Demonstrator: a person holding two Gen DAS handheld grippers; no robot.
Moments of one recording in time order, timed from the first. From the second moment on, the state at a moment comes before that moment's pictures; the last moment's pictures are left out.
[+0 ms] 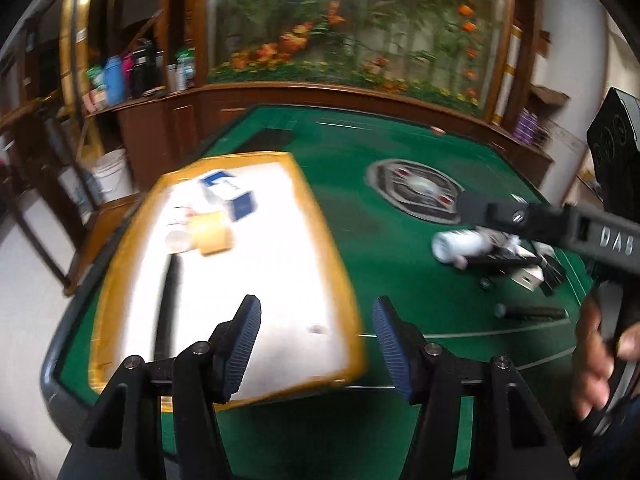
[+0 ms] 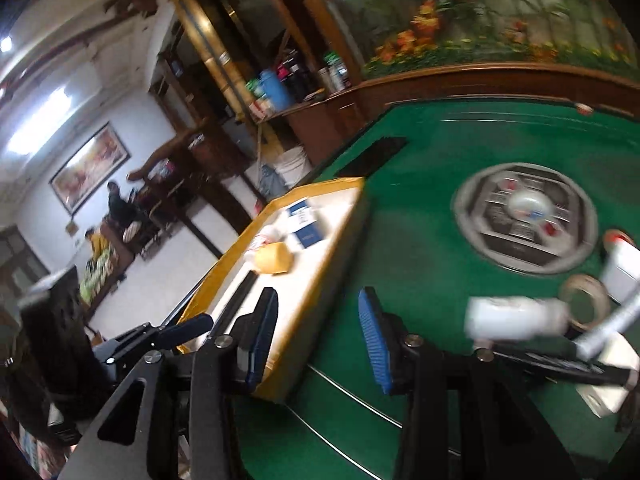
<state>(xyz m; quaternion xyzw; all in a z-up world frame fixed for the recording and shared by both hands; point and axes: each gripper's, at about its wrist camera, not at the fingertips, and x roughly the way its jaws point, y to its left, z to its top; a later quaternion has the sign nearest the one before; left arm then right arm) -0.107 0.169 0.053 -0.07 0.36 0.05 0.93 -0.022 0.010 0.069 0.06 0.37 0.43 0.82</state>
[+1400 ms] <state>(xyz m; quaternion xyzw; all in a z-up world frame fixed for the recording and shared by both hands) -0.050 -0.017 0.028 0.10 0.42 -0.24 0.87 0.032 -0.197 -0.005 0.03 0.42 0.22 0.88</state>
